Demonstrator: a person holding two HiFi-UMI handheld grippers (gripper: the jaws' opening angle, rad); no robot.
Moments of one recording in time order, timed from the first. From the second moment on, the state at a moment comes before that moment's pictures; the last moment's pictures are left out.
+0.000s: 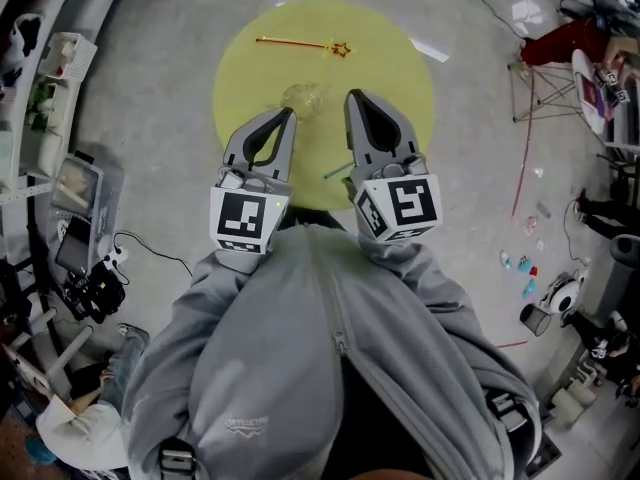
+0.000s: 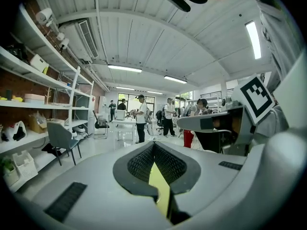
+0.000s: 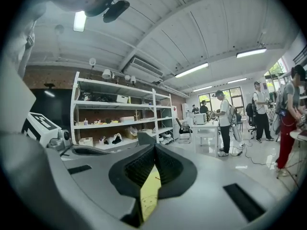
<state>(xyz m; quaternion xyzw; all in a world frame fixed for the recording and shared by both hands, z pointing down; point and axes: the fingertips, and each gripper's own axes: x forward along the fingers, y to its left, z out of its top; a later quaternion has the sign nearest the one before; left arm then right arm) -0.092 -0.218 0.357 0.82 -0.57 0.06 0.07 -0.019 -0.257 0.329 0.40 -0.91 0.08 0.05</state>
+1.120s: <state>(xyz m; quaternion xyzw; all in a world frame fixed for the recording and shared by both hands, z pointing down) -0.078 -0.163 0.275 0.82 -0.57 0.05 0.02 -0.017 -0.178 0.254 0.37 -0.93 0.01 0.01</state>
